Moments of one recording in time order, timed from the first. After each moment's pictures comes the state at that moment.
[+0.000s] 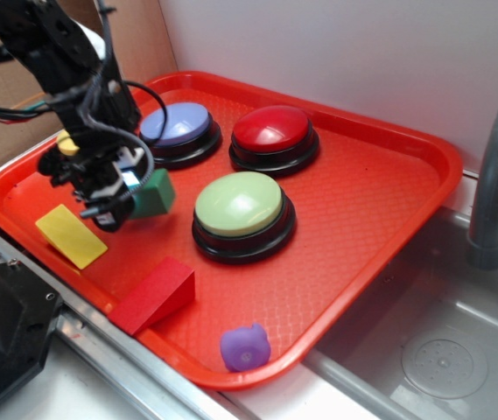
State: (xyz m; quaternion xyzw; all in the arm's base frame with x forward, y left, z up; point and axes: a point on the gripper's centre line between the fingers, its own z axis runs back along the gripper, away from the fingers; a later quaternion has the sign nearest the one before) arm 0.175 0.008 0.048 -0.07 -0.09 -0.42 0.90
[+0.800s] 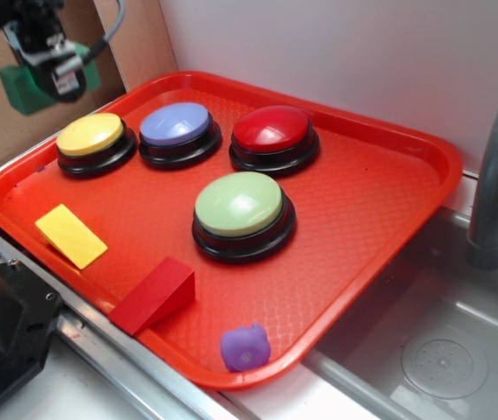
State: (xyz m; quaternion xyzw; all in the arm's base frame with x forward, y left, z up) arm 0.162 0.009 0.170 0.01 -0.01 -0.02 1.00
